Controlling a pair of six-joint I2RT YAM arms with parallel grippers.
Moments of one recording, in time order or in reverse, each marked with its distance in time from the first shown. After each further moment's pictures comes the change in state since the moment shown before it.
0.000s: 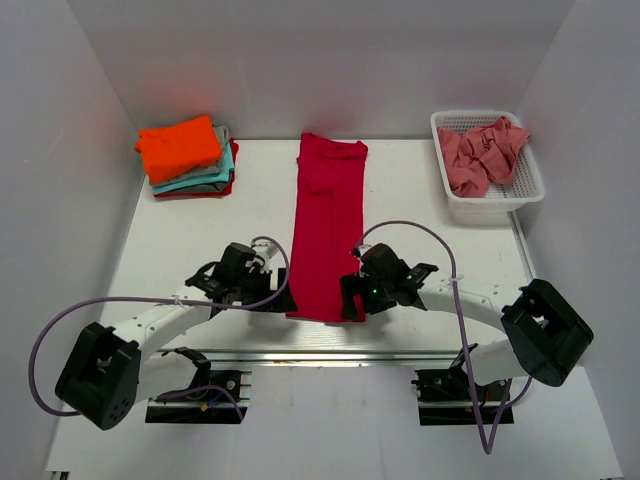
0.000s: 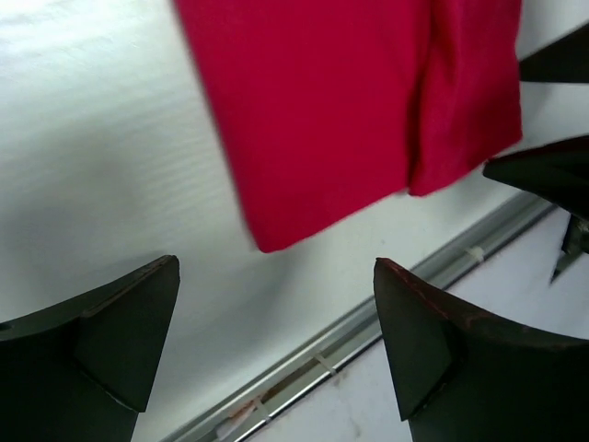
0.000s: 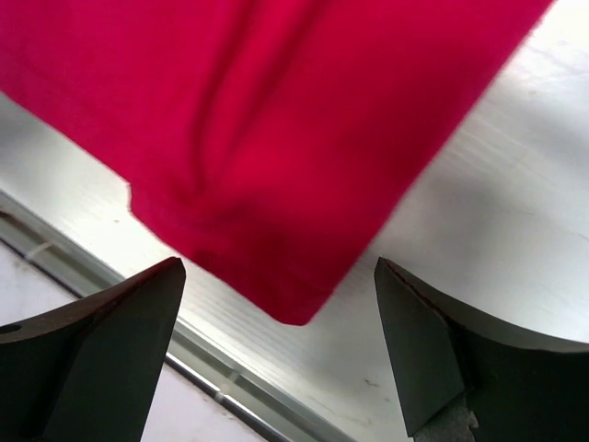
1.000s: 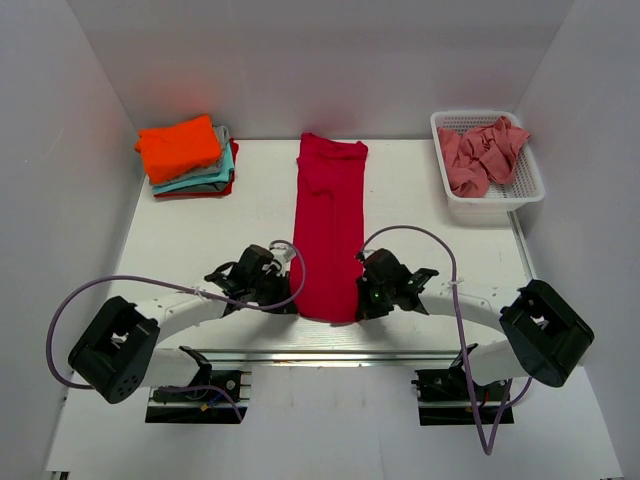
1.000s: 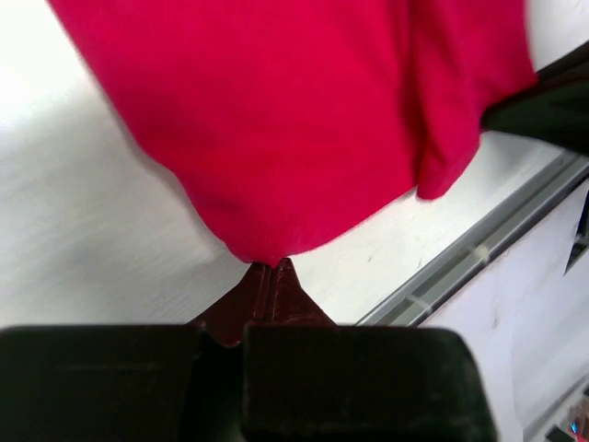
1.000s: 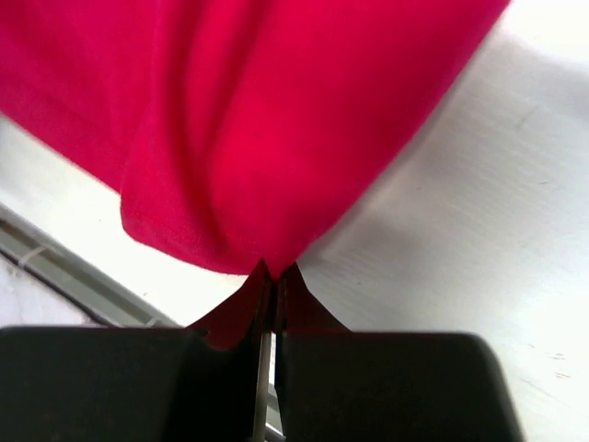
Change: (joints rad) left arm -0.114 0.146 -0.018 0.162 0.008 -0.014; right arm 0.000 -0.007 -0.066 0.055 -0.010 0.077
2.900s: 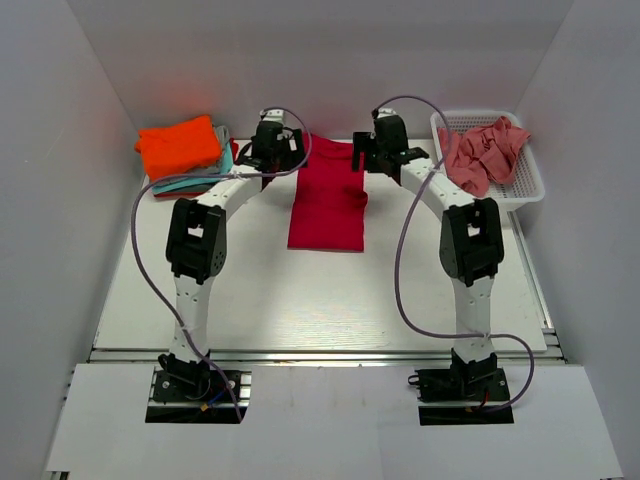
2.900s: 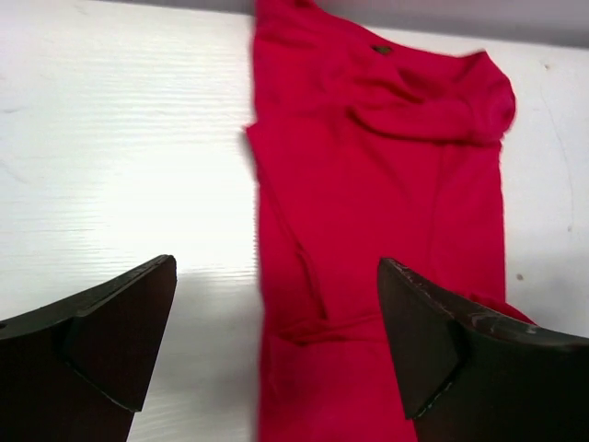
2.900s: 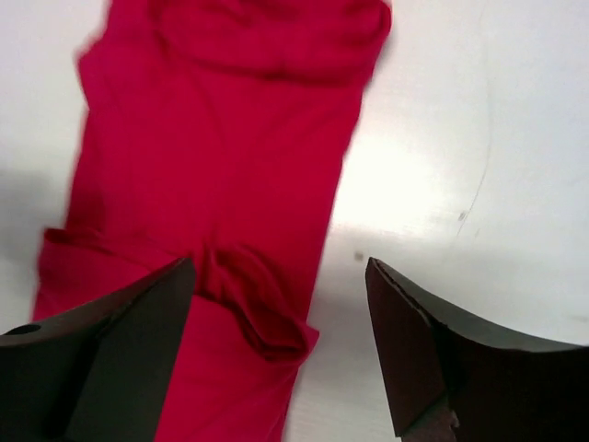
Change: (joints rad) left arm 0.269 0.945 1.336 0.014 -0.445 0.116; right arm -0.428 0.797 1.231 -0.070 0.236 -0.273
